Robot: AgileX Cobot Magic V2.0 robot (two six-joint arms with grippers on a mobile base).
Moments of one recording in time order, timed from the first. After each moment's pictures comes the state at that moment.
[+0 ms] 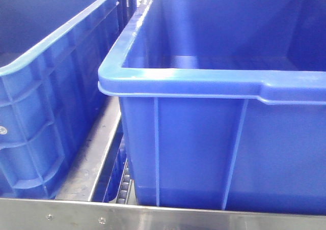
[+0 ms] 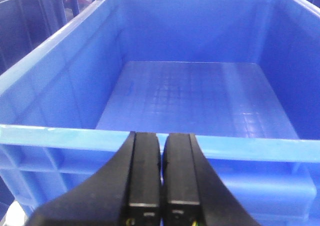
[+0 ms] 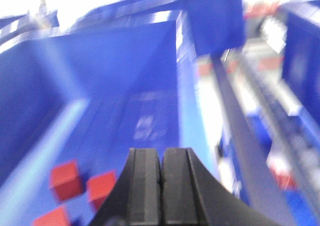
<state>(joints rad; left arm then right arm) -0.02 -0.01 0.01 0.01 0.12 -0.02 -0.03 0.02 0.02 0.07 -0.05 0.12</state>
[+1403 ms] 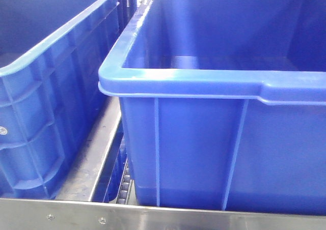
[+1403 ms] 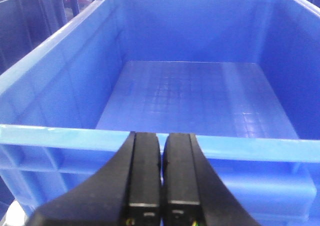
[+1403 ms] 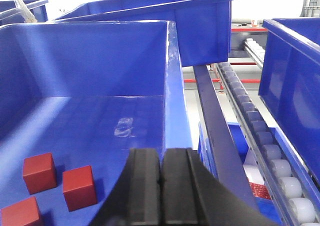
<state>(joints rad) -0.02 -0.01 0.01 0.01 0.12 -0.02 -0.06 -0.01 0.03 0.05 -0.02 0.03</state>
